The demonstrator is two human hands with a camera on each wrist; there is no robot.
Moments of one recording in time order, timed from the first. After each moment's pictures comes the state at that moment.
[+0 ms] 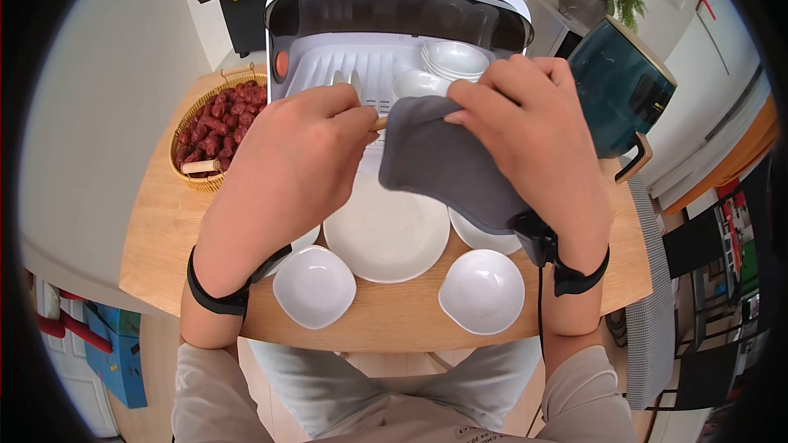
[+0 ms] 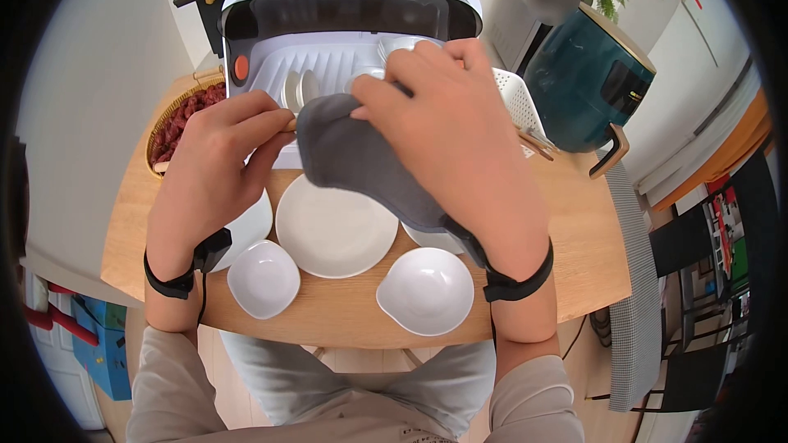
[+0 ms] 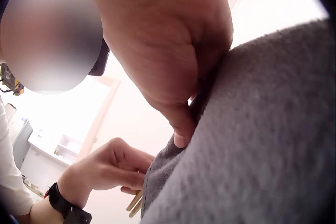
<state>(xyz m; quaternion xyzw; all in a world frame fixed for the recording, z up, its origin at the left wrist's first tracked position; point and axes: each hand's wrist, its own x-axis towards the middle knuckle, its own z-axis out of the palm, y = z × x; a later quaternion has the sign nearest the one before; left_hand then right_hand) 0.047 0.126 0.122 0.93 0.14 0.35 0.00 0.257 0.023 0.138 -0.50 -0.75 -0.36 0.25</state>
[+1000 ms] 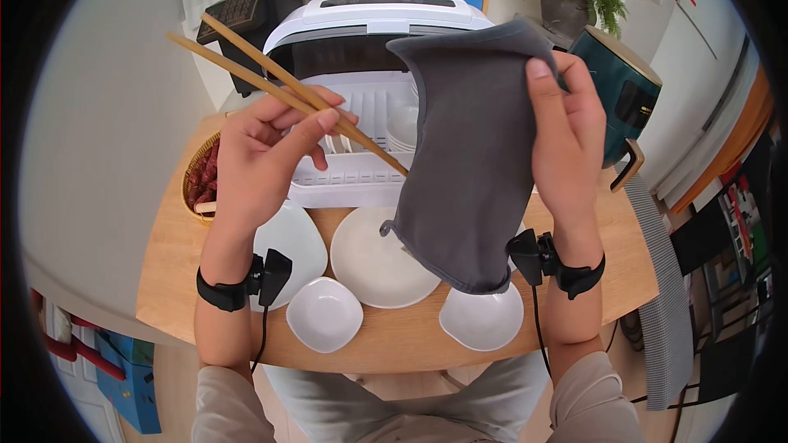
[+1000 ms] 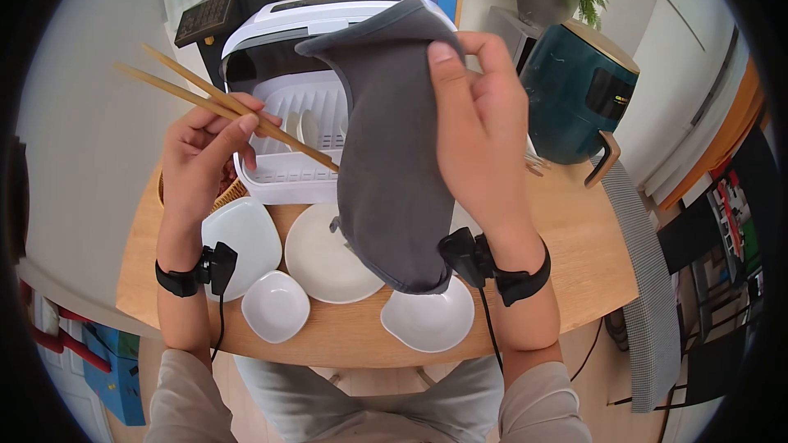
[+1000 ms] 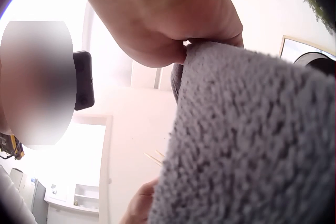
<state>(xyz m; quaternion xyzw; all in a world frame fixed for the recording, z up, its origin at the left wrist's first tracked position) 0.042 0.160 0.136 0.74 0.12 0.44 0.50 0.267 0.021 0.151 -0.51 -0.51 0.00 0.69</state>
